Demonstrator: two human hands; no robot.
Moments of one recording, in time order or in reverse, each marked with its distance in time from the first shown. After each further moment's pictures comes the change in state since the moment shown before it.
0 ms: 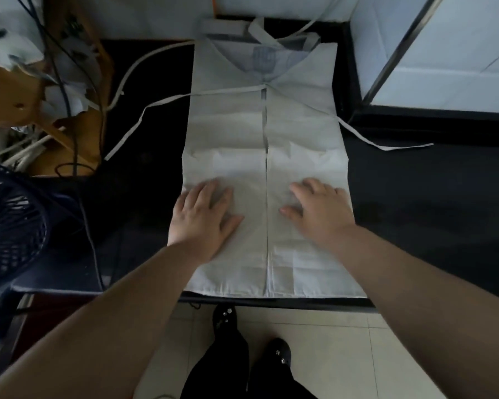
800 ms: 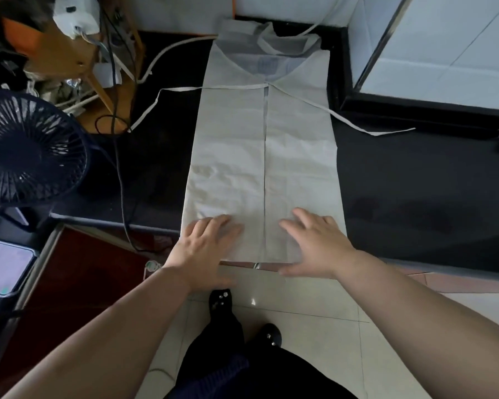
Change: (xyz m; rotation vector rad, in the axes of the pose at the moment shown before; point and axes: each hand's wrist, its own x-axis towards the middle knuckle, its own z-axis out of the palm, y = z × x) left_hand -0.135 0.020 0.022 0.106 -0.123 0.218; right_hand -0.126 -0.004 0.027 -0.070 -0.239 -0.260
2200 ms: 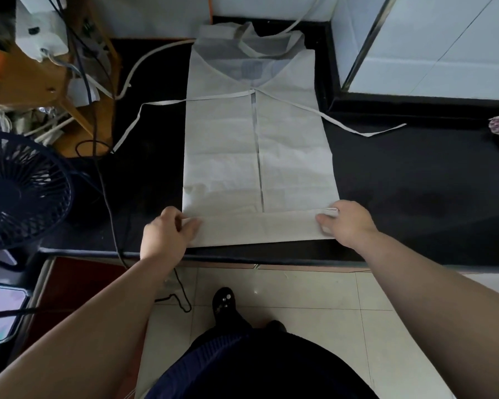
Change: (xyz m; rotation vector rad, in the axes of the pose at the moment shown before) left_hand 0.035 -0.053 -0.021 -0.738 0.278 -0.629; right_hand 0.021 0.051 -0.025 0.634 0.194 0.633
